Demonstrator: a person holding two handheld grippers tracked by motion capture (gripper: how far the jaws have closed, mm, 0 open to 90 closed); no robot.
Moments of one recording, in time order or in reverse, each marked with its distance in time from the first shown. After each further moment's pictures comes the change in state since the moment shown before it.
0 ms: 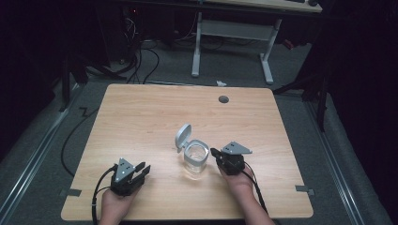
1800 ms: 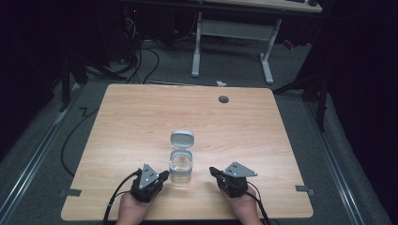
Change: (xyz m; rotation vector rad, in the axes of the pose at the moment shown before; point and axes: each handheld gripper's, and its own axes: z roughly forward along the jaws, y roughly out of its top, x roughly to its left) left arm -0.058 -0.029 0.011 0.092 -0.126 0.059; right arm 0.033 -0.037 -0.042 -0.031 0.086 -0.007
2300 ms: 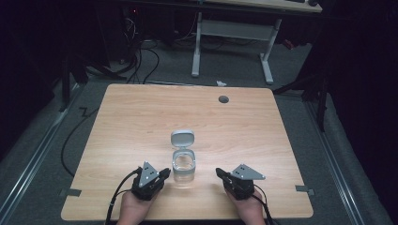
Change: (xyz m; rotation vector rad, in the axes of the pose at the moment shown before) left arm -0.001 0.007 -0.002 -0.020 -0.013 -0.032; right arm -0.007 -0.006 -0.015 -0.002 -0.036 0.028
